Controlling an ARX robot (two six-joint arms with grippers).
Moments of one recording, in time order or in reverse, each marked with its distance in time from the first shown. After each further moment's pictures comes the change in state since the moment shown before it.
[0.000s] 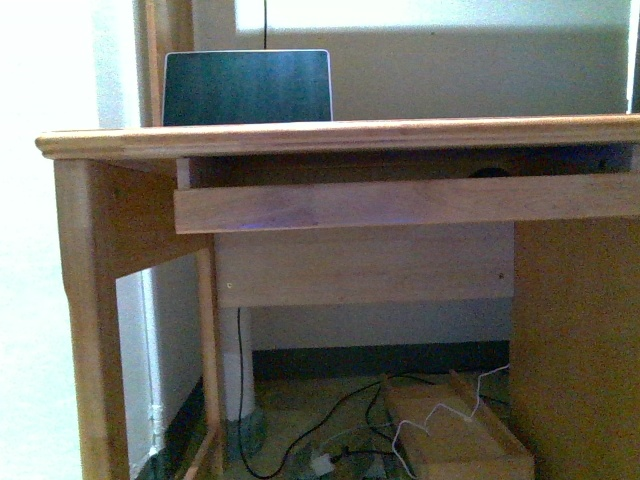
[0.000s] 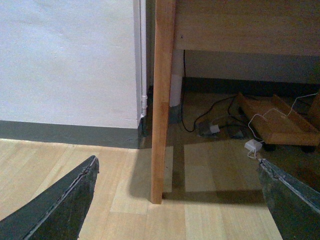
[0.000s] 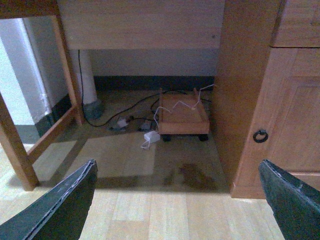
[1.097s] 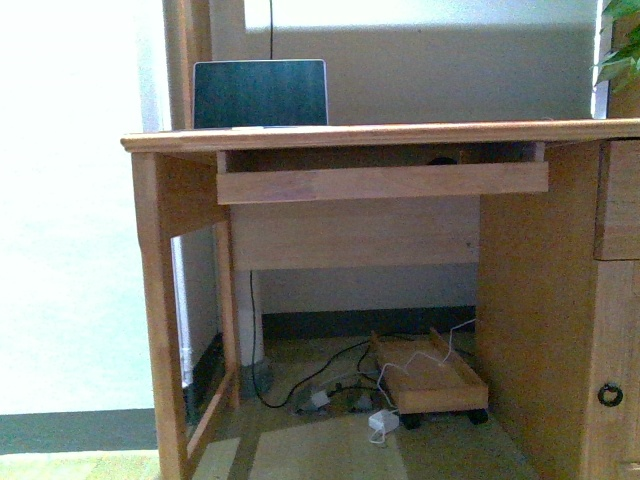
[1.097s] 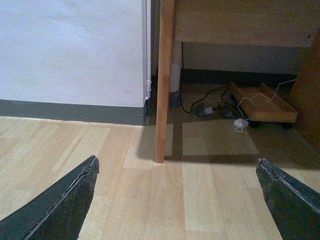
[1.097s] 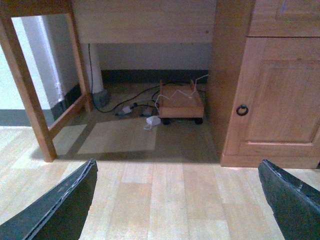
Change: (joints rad) left arm 0.000 0.000 0.000 0.000 0.000 0.000; right arm 0.000 0.000 0.000 0.000 0.000 0.000
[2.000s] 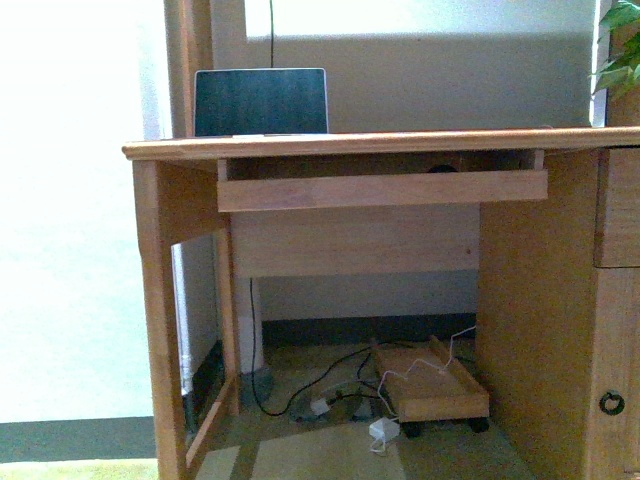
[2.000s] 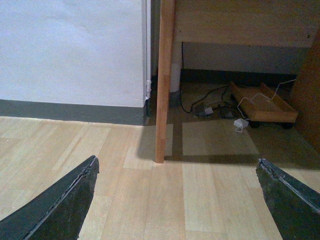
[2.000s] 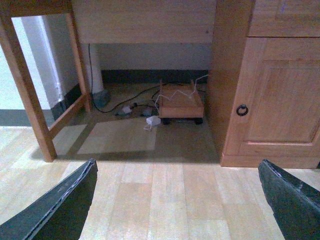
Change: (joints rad) left arm 0.000 0.000 0.000 0.000 0.000 0.000; right arm 0.000 0.000 0.000 0.000 0.000 0.000
